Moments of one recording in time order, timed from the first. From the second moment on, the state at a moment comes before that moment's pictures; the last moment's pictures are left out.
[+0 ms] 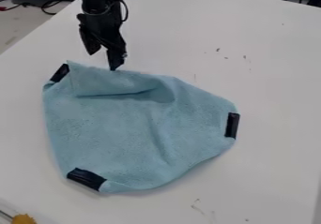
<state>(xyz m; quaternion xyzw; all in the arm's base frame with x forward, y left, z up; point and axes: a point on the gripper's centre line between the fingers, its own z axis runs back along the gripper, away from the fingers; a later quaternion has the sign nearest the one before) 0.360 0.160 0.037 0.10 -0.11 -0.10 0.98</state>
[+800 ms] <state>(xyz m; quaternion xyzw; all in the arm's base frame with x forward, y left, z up) 0.337 0.171 0.036 0.12 -0.08 -0.08 0.99</state>
